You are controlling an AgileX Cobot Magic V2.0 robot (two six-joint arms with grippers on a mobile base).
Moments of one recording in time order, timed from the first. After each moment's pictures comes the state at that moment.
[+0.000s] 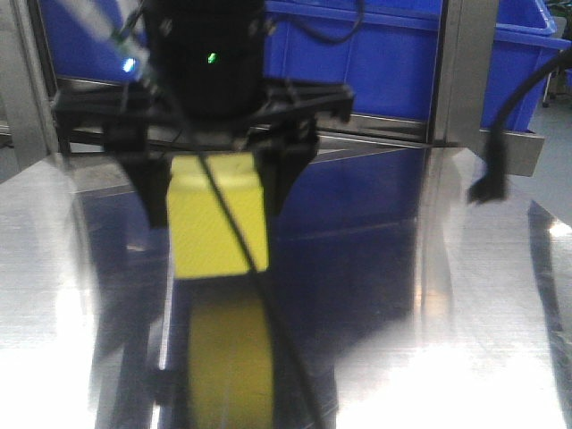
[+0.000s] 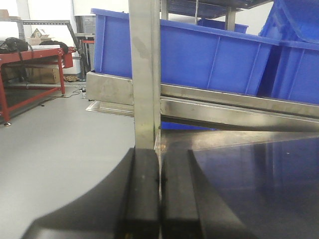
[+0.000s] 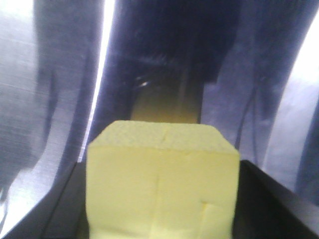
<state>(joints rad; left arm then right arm) 0.03 -0.01 0.00 0.00 0.00 -0.06 0.92 1.87 -1.57 -0.20 1.02 0.84</state>
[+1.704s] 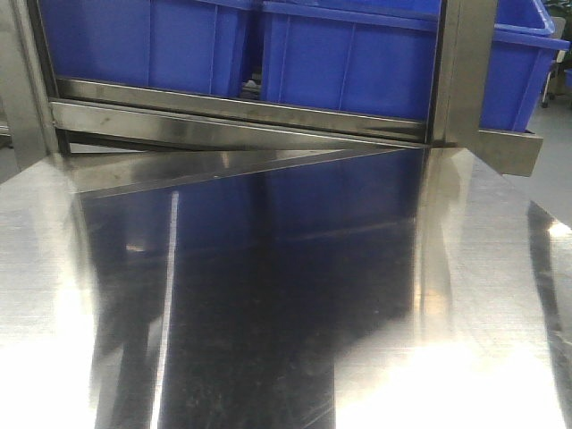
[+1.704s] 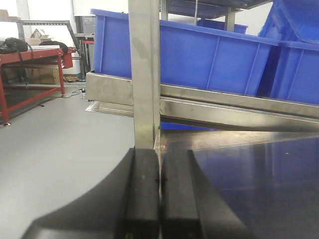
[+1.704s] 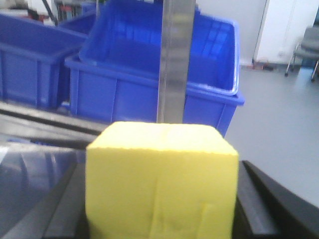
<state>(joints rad) 0.03 -0.01 0.00 0.00 0.00 -0.06 0.07 0.36 -0.49 0.05 0.18 -0.02</state>
